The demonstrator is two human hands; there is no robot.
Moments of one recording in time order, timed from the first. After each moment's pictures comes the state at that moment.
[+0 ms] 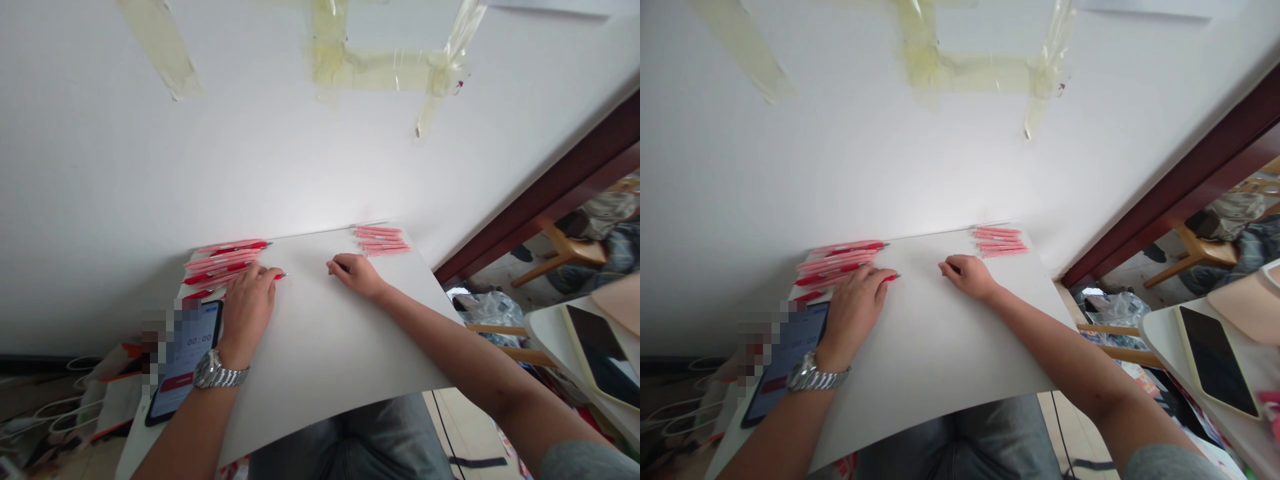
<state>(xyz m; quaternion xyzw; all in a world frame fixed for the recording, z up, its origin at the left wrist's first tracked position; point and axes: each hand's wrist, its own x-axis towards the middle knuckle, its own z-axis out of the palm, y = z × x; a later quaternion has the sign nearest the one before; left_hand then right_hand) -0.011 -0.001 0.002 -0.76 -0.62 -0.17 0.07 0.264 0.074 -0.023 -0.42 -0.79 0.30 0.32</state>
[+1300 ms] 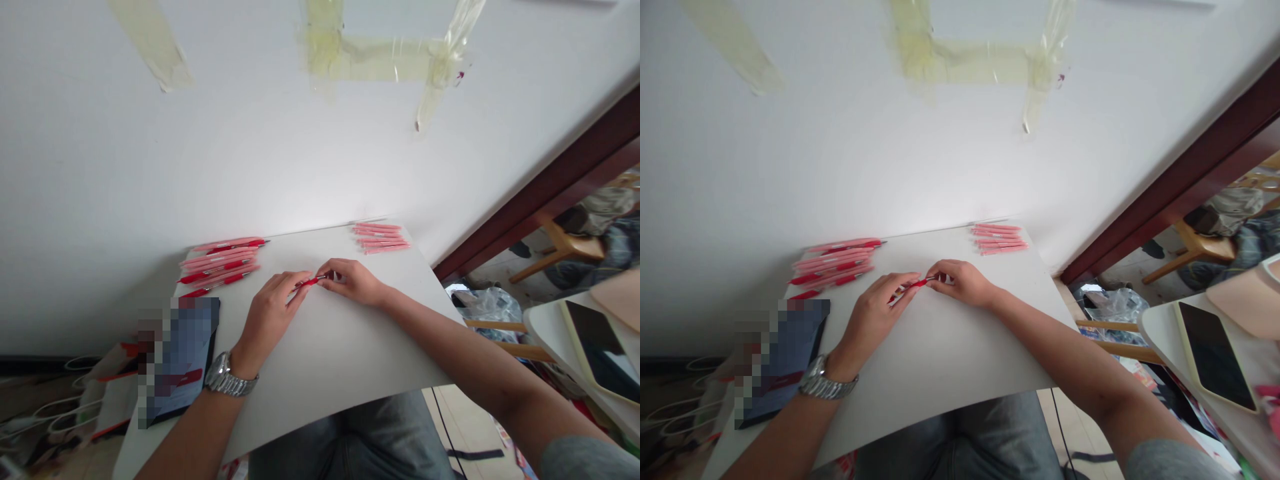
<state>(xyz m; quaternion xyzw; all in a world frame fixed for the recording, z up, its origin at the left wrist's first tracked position) 0.025 -0.015 0.005 -0.79 -0.48 -0.36 -0.09 0.259 0.054 -0.008 -0.30 -0.82 0.36 0.33</state>
